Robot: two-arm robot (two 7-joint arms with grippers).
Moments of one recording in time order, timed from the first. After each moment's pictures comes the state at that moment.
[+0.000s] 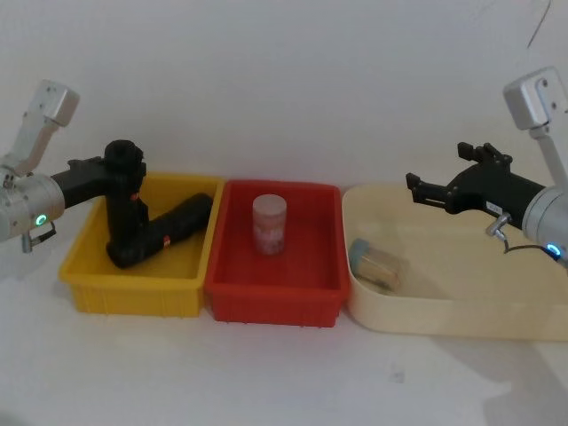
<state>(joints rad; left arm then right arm) -0.80 0.42 0.33 -0.86 -0.43 0.19 -0.51 0.60 0.41 -0.37 -1.50 0.21 0.42 0.42</state>
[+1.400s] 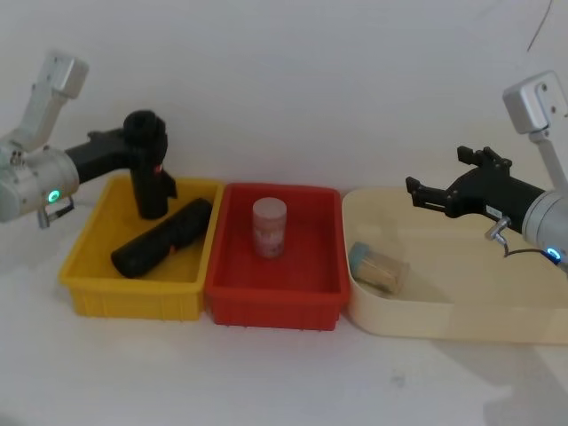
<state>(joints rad) -0.82 0.40 0.32 -0.93 -0.47 0.17 -0.57 0.60 0.41 -0.37 -1.50 0.21 0.42 0.42</state>
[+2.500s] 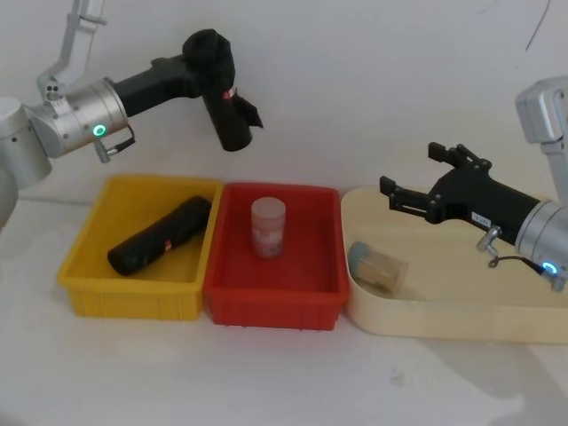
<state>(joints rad) -1.16 0.24 0.39 -0.46 -0.63 -0.05 -0.94 0.53 0.42 -0.36 -1.56 0.32 0.29 0.52</state>
